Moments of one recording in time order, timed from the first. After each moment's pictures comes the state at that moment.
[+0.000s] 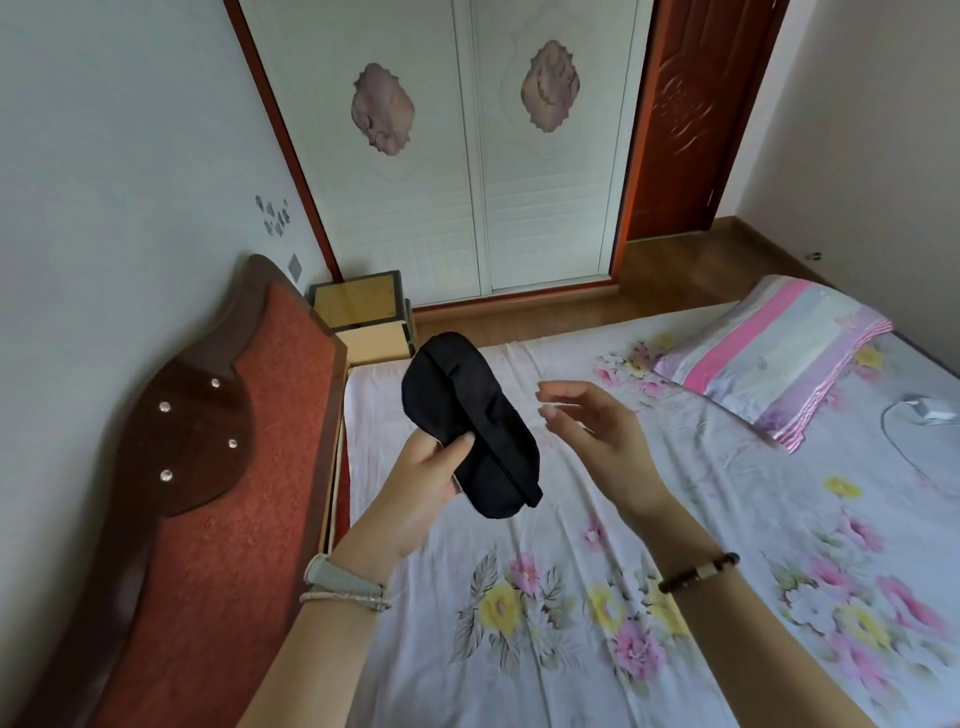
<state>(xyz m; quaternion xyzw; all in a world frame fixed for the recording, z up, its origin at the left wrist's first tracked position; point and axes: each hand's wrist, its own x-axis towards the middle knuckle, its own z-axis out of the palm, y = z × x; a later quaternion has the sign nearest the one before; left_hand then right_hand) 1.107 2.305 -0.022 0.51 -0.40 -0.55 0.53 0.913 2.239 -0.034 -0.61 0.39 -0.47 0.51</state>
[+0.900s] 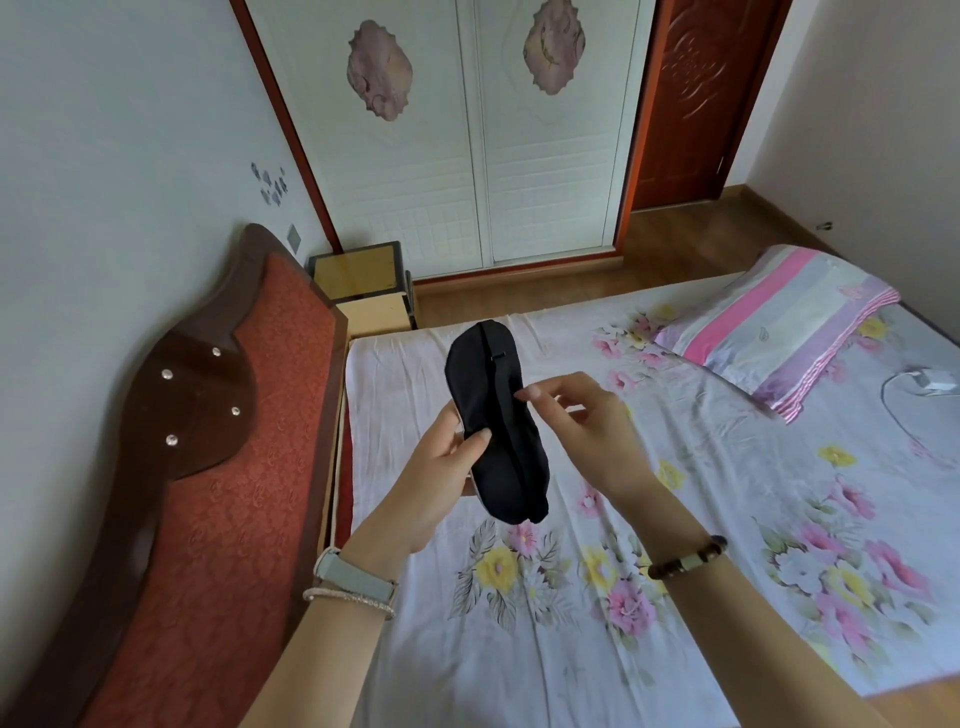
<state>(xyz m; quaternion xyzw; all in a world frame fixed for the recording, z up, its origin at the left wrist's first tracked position) 1.081 2.335 -0.021 0.58 -0.44 -0.52 0.45 0.915 2.264 -0.031 -0.65 0.45 -0.42 0.44</state>
